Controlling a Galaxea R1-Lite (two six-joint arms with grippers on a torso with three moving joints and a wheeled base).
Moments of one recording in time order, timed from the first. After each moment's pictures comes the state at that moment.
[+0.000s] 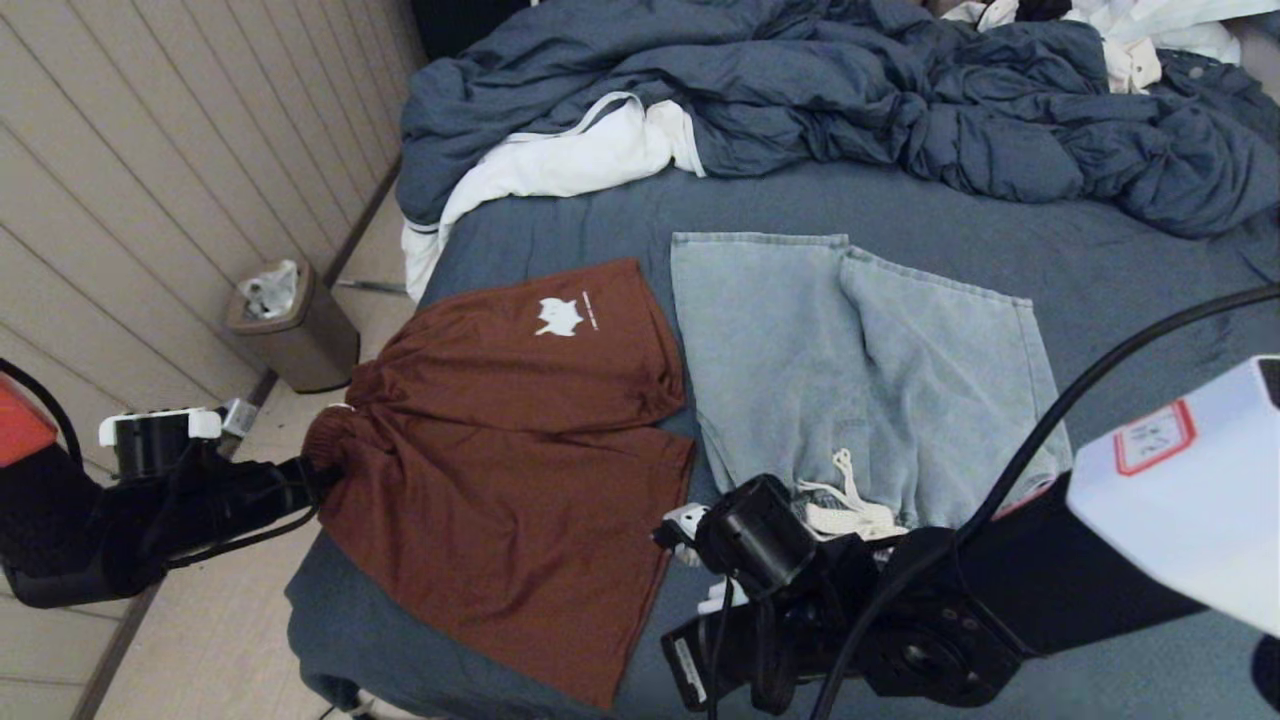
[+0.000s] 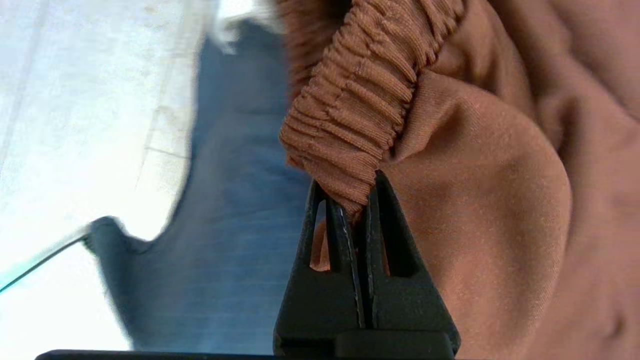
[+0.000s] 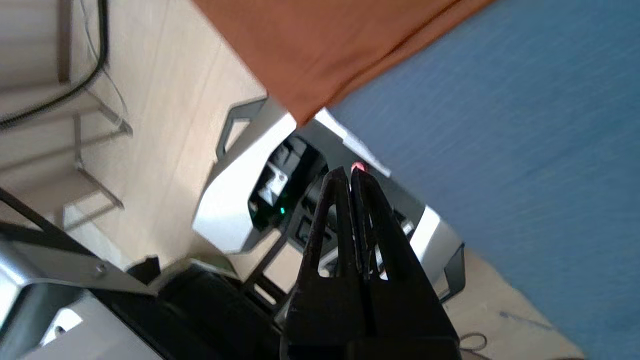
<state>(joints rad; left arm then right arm) 0.17 2.13 -0.73 -0.88 -0.43 -0.30 0.80 2.00 -0.91 -0.18 0.09 0.26</state>
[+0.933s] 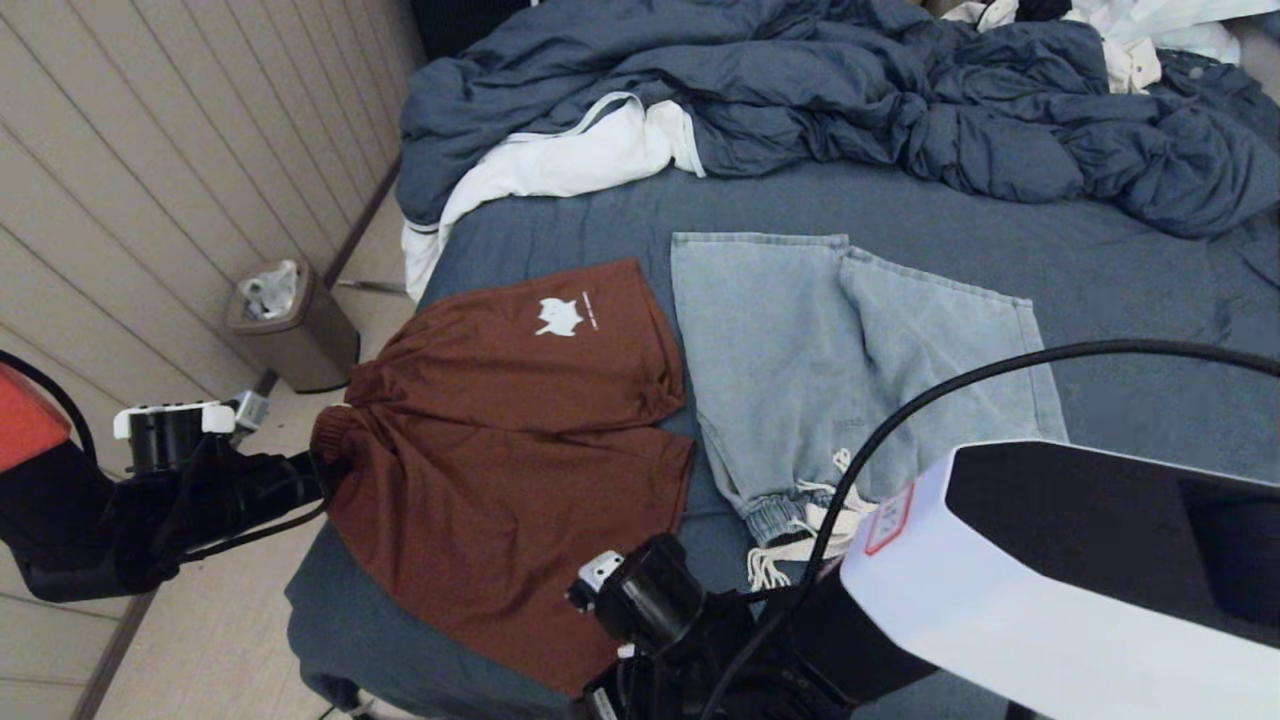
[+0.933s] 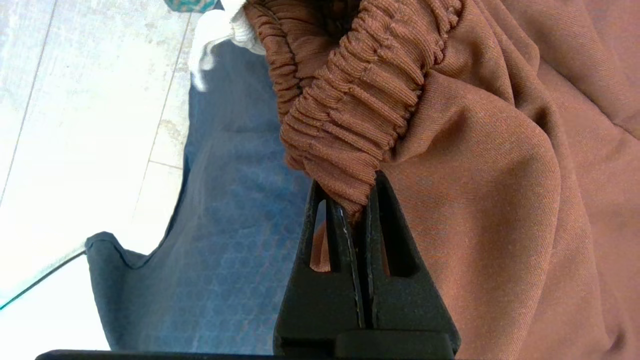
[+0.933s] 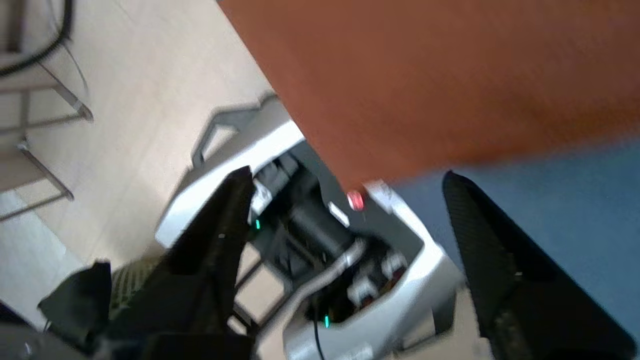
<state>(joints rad) 0.14 2.13 -0.74 -0.90 -0.39 -0.30 0.92 2.24 -1.05 -0.30 0.00 0.22</state>
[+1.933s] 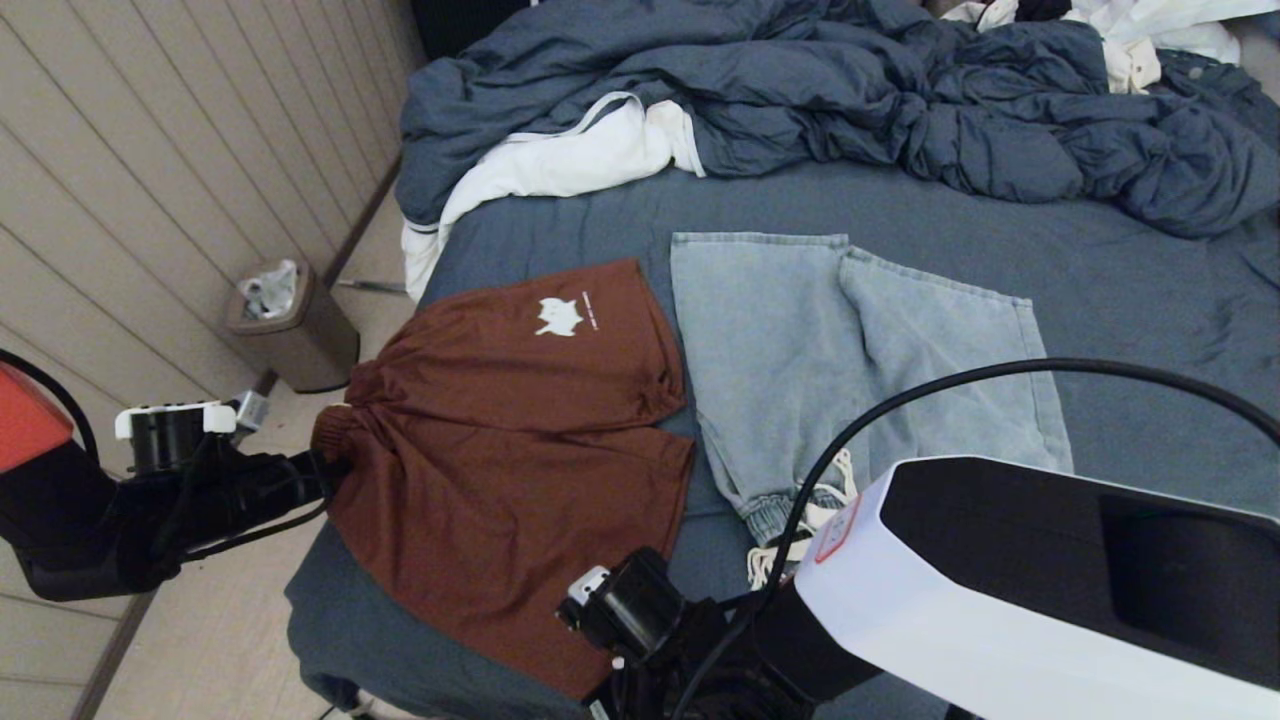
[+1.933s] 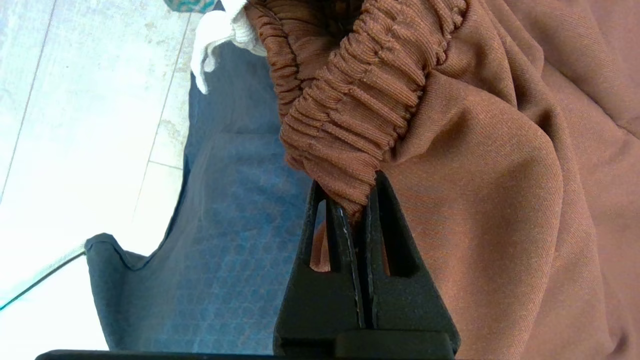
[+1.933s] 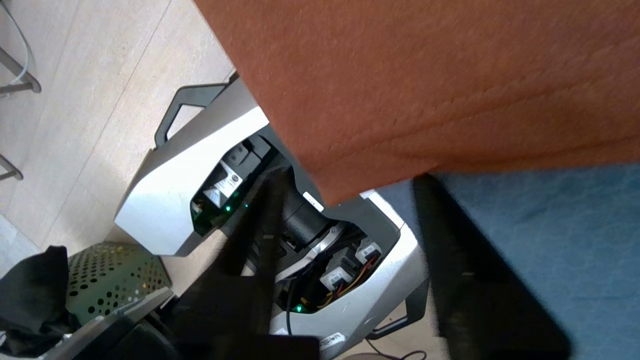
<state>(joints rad) 0.15 2.14 -0.74 -0.90 -0.39 -0.30 0.92 2.31 -1.11 -0.23 -0.04 0.16</state>
